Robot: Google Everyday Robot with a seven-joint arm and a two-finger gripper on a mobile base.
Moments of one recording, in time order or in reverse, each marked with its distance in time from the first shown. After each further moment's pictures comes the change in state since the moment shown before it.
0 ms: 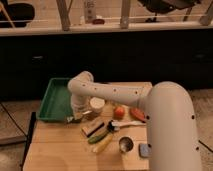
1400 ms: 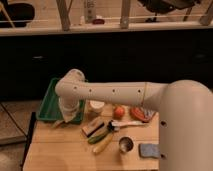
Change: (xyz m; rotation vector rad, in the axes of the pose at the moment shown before) arm -0.074 0.037 -0.054 0.074 0.013 -0.276
